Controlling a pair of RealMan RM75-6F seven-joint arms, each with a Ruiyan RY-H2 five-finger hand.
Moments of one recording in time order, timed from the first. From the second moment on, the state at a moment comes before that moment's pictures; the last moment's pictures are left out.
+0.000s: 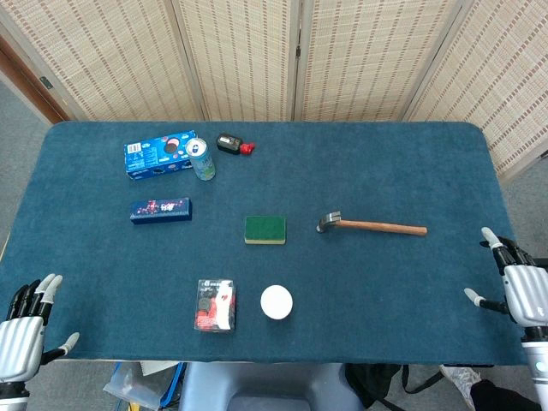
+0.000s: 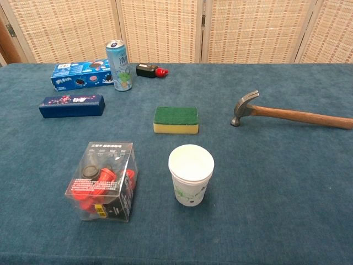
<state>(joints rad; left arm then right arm) 0.03 -1.16 0.00 -1.75 1.53 1.57 0.18 0.11 -1.09 0.08 -1.53 -1.45 1.41 0.15</state>
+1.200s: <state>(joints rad) 0.08 -1.16 0.01 -1.70 1.52 1.62 0.11 0.66 -1.32 0.22 -1.36 -1.12 0.75 -0.14</state>
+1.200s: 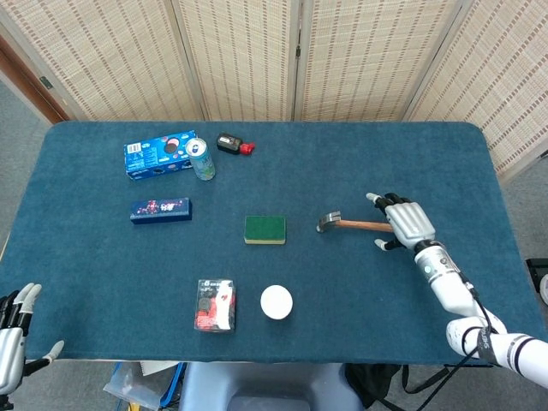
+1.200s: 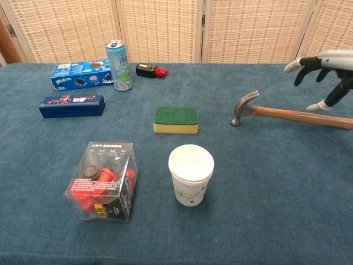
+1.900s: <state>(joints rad) 0.09 -1.17 0.01 -1.68 1.50 1.61 0.10 0.84 -1.54 0.20 -1.09 -0.96 0.57 -0.21</state>
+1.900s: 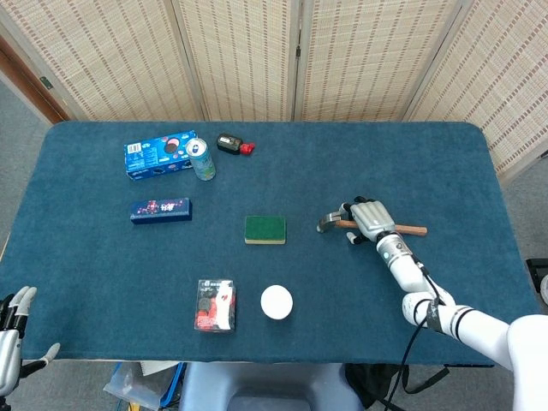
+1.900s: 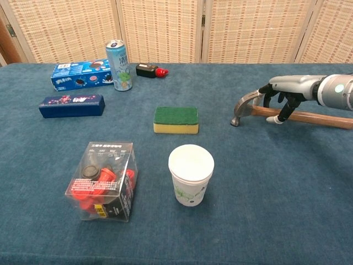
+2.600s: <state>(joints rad) 0.09 -1.18 0.00 -1.66 1.49 1.60 0.09 0.88 -1.57 0.17 -1.07 -0.90 0.56 -0.22</state>
